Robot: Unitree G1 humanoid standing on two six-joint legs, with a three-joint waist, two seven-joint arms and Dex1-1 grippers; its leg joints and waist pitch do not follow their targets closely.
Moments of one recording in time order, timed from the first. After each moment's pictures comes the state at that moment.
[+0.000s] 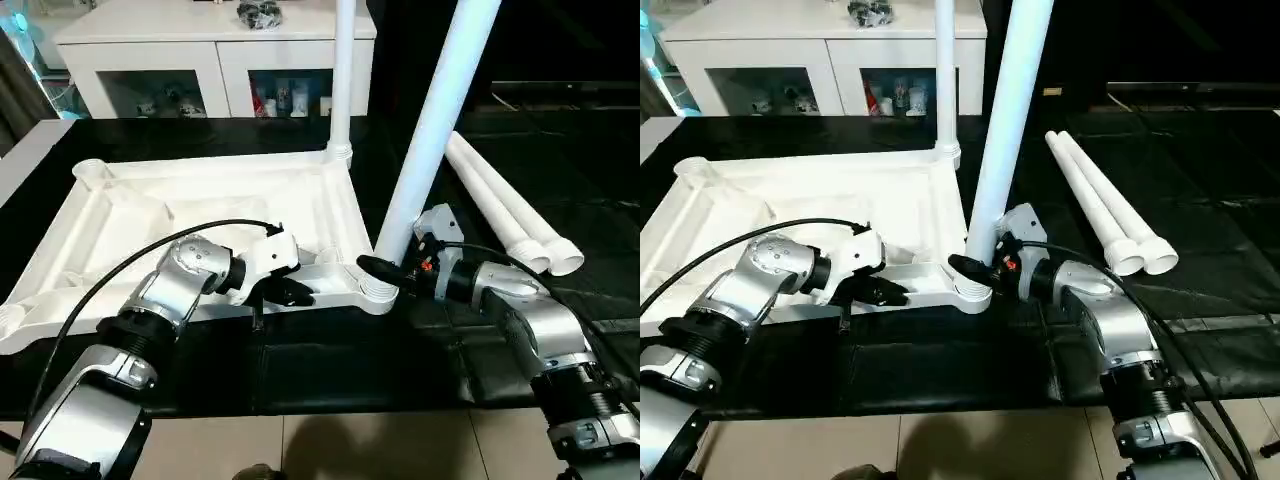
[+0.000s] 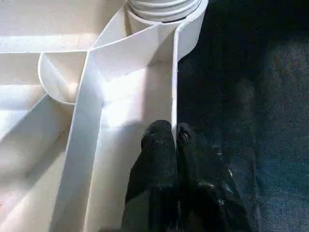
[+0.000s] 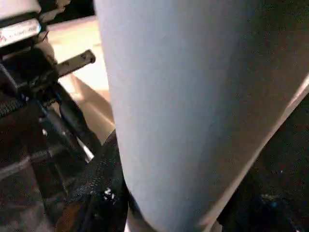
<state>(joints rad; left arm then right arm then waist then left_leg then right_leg) -0.71 0.39 -0.33 0.70 0.07 0.04 -1.22 -0.46 -0.33 0.10 0.33 0.28 0.31 0.86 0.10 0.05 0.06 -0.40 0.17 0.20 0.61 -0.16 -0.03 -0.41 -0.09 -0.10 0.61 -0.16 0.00</state>
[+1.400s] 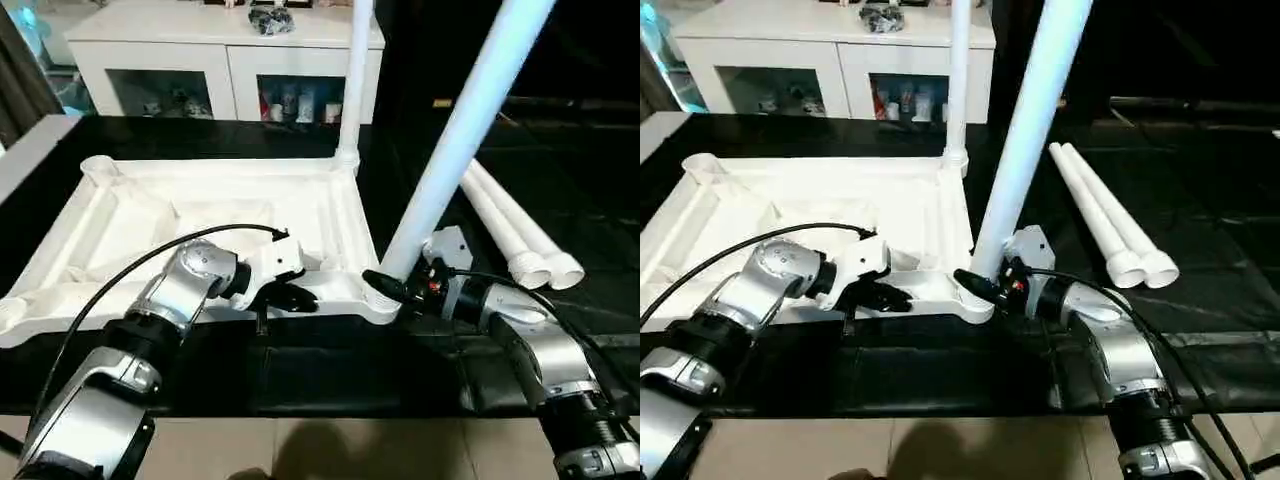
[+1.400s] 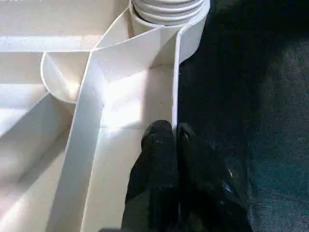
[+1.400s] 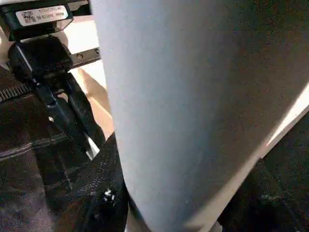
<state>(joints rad) -0.69 0.39 -0.35 0.67 0.07 0.07 -1.22 -0.35 -0.34 0.12 0.33 0.23 0.12 0.90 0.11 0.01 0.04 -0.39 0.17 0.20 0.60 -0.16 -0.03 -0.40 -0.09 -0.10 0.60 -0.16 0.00</state>
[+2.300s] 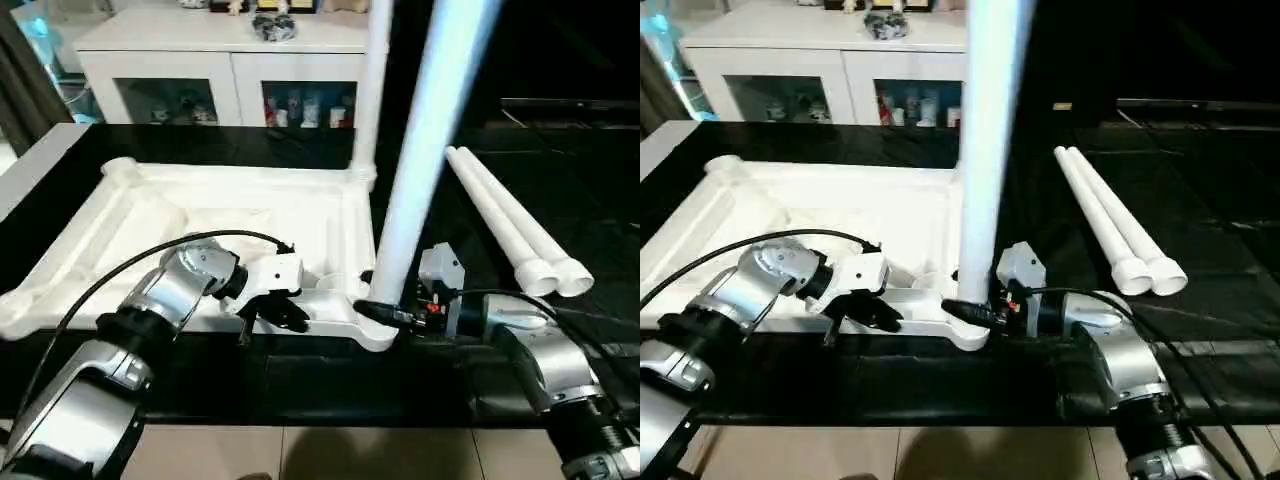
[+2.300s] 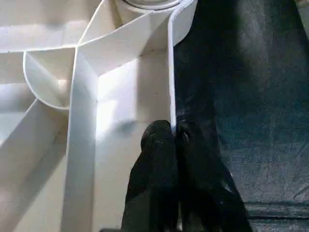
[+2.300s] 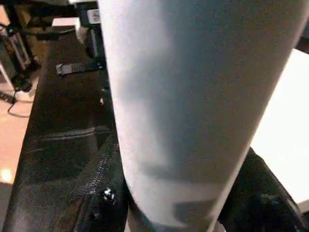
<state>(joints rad) -0.75 0.42 -0.44 0.72 0.13 -0.04 -1.38 -0.34 -0.37 0.17 0.30 0.24 0.10 1.12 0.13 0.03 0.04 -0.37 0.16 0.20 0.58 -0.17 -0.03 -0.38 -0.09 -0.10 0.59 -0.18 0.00</state>
